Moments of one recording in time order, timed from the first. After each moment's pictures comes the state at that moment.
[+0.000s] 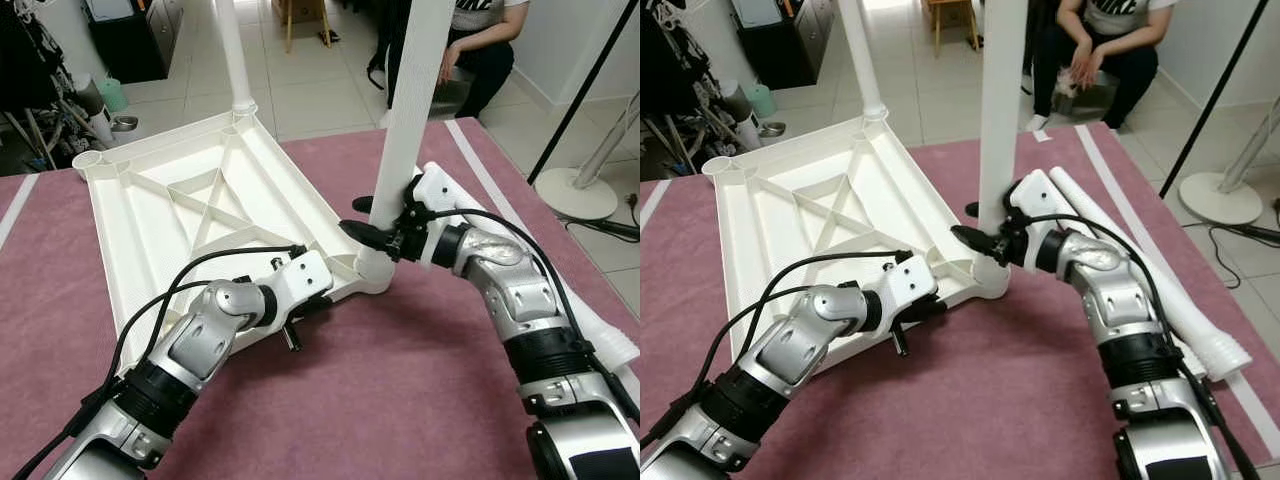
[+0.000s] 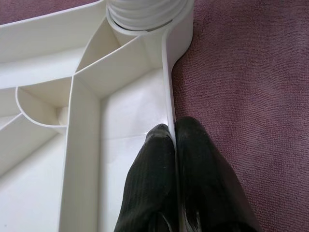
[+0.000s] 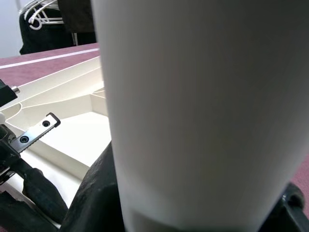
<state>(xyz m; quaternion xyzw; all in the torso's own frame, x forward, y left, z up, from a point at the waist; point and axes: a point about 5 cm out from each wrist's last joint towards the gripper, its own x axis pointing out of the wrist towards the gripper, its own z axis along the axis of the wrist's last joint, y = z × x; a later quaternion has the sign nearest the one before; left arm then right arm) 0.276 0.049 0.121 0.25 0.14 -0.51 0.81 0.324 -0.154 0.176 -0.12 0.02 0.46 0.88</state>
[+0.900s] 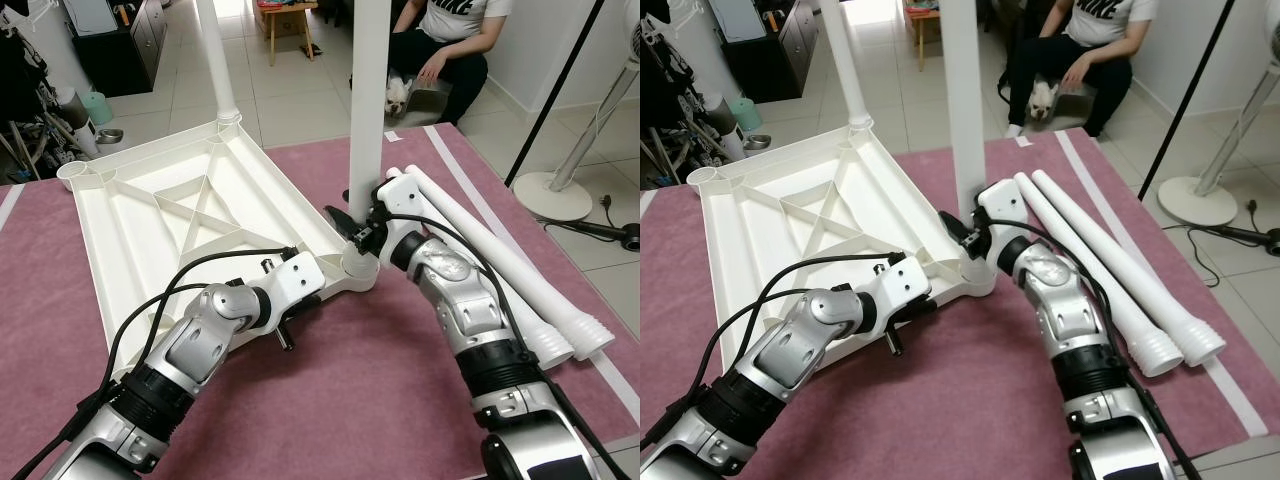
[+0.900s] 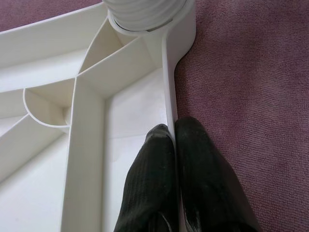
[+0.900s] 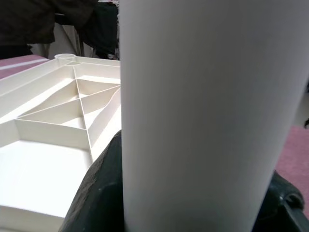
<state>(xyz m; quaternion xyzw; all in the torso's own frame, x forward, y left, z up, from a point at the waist) 0.277 0.055 0.115 0.25 0.16 -0.49 0.82 0.326 -0.122 0.155 -0.11 -0.02 0.29 0.95</state>
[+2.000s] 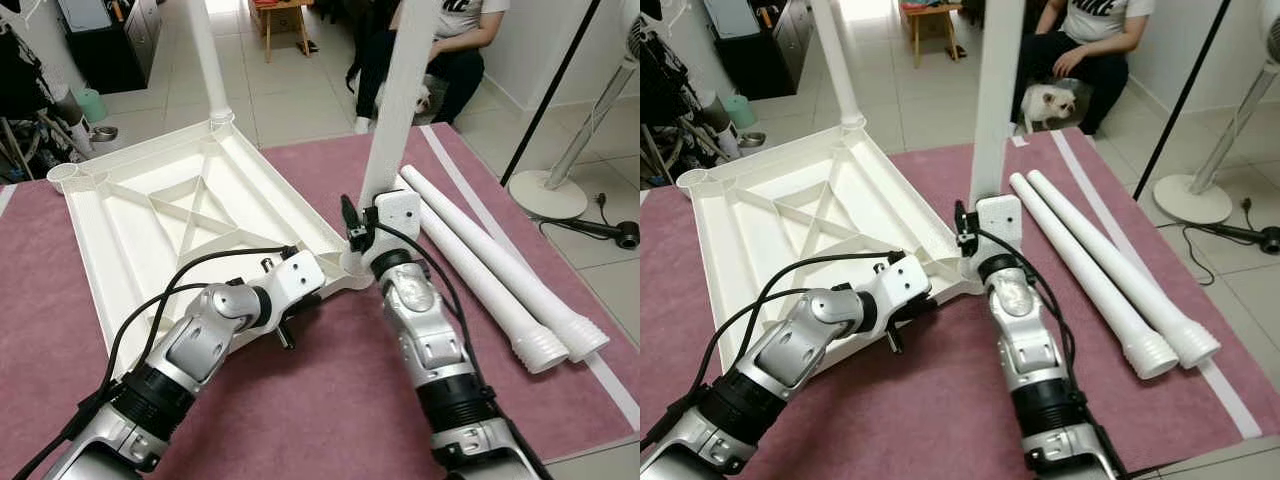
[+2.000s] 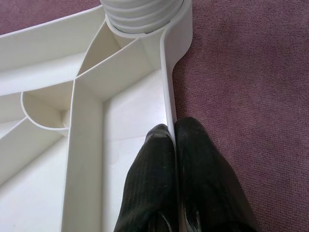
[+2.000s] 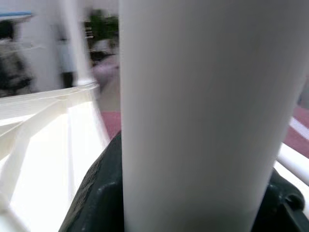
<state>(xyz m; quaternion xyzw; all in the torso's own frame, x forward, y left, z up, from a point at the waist) 0.278 0.054 0.115 0.25 0.16 -0.49 0.82 0.312 -0.106 0.145 -0.03 -0.06 0.01 1.00</state>
